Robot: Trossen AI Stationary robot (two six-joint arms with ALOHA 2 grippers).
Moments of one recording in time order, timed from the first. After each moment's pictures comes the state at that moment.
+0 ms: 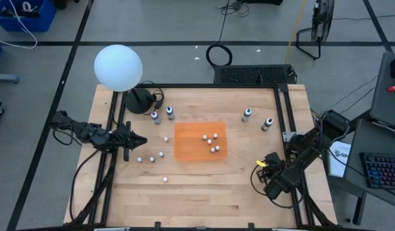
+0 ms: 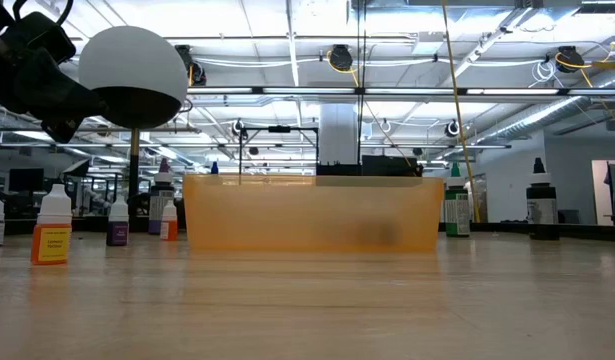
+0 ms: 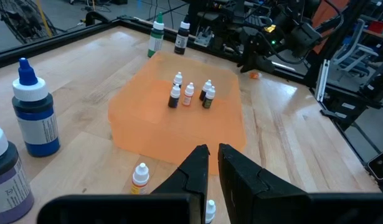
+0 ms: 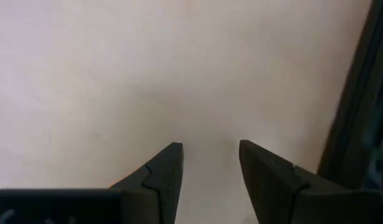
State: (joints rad) left arm -0.43 0.01 0.15 -0.41 -0.47 -0.42; right arm 0.88 1.57 0.67 -1.01 0.15 2.11
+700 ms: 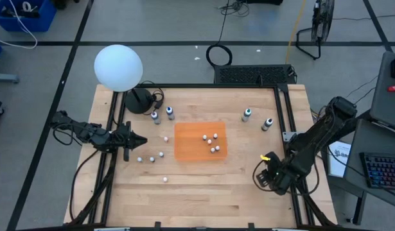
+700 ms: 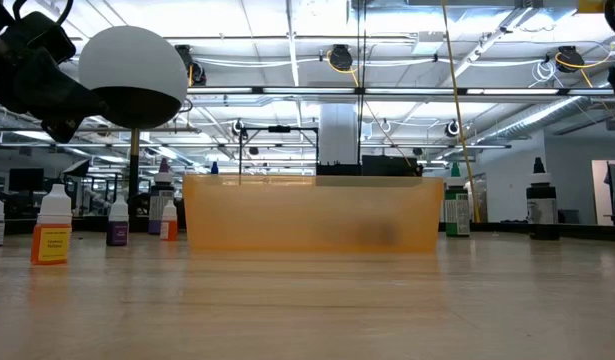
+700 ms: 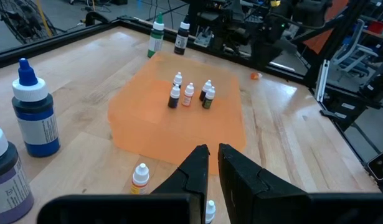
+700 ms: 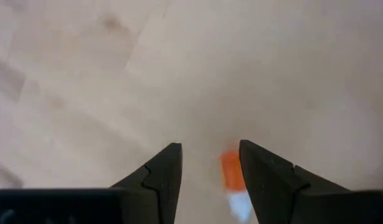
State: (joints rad) left arm -0.42 0.01 0.15 -0.41 -0.47 -0.42; right arm 0.88 1.25 0.66 -0.87 0.20 1.95
